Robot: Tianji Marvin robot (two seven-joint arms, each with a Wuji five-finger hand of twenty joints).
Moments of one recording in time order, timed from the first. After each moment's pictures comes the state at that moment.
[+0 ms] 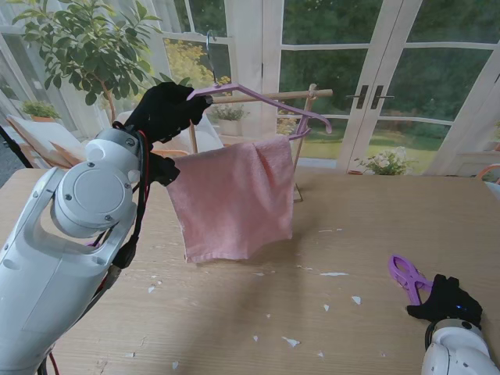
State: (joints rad) left arm 1.20 -1.15 -1.20 -2.03 0.28 0.52 -0.09; right arm -1.98 -1.09 1.58 -1.64 -1.00 0.50 -0.09; left_hand 0.79 -0.21 0.52 -0.13 0.91 0.24 1.02 1.04 1.30 0.20 1.32 1.19 1.21 0.38 1.63 1.08 1.02 0.67 1.76 1.08; right_hand 0.33 -0.72 0.80 -0.10 0.26 0.27 0.65 0.88 0.31 0.19 0.91 0.49 0.60 0.09 0.99 0.57 0.63 -0.01 1.23 0.26
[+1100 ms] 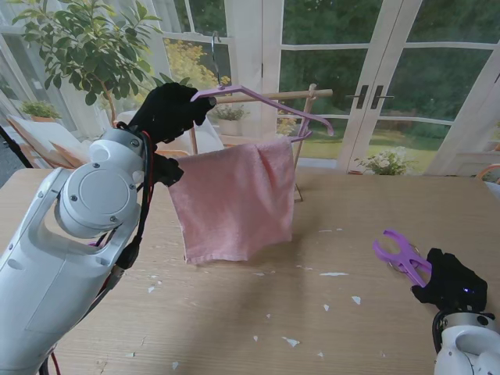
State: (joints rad) left arm 1.19 -1.15 -1.18 -2.02 0.29 0.53 -0.08; right arm -2.10 -1.12 1.70 -1.85 -1.01 0.28 -0.23; left_hand 0.79 -0.22 0.54 -0.13 0.91 0.24 1.02 1.04 1.31 0.20 1.32 1.19 1.21 0.38 1.63 1.07 1.02 0.67 1.76 1.08; right_hand 0.58 -0.84 0.87 -0.22 0.44 0.20 0.87 0.68 0.63 0.19 0.90 0.49 0.91 0.03 1.05 0.57 0.93 -0.01 1.37 0.26
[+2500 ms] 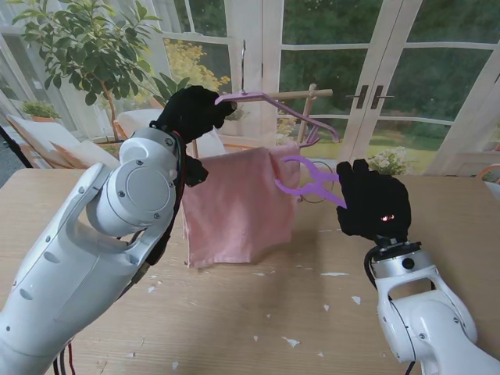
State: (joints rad) left arm 1.09 -1.17 -1.02 -1.99 0.38 0.68 -0.04; right arm -1.84 -1.07 1.42 -2.12 -1.50 0.18 -0.28; left_hand 0.79 -0.22 0.53 -0.13 0.91 0.25 1.02 1.04 1.31 0.20 1.32 1.19 1.22 0.36 1.64 1.05 1.02 0.67 1.77 1.08; right_hand 0.58 -0.84 0.87 -0.22 0.46 0.19 0.89 0.68 0.66 0.19 0.90 0.49 0.94 0.02 1.08 0.57 0.95 -0.01 1.40 0.26
